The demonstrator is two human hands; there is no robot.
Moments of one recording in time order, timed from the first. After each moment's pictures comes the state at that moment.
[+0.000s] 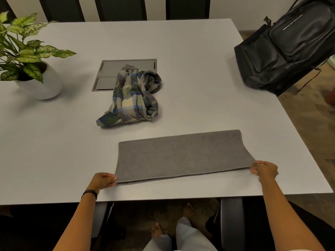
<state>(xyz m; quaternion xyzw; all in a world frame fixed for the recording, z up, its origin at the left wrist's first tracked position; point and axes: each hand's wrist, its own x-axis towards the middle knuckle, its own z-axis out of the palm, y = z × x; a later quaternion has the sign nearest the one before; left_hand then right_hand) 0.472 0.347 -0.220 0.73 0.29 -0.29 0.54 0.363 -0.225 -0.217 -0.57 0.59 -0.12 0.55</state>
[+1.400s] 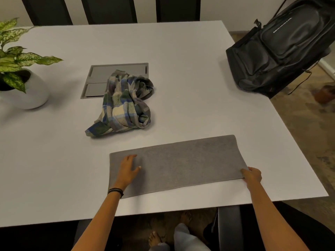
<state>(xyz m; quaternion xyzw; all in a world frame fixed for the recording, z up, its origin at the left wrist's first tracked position) 0.511 0.227 -0.210 0.92 -0.06 -0.19 0.33 0.379 -0.209 -0.241 -0.65 0.59 -0.03 0.48</state>
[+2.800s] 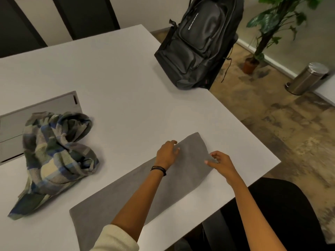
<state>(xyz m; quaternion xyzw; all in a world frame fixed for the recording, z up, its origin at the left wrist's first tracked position) 0.563 -0.099 -0.175 0.88 -0.35 -0.24 0.23 0.384 -0.234 -0.181 -0.67 0.43 -0.08 0.60</state>
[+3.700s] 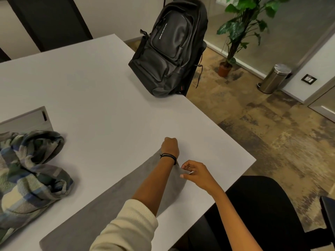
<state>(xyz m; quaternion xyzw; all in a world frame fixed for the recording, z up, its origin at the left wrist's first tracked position) 0.537 -0.216 -0.163 0.89 -0.39 -0.23 0.04 0.378 -0.216 -0.151 -0.73 0.34 -0.05 0.59</state>
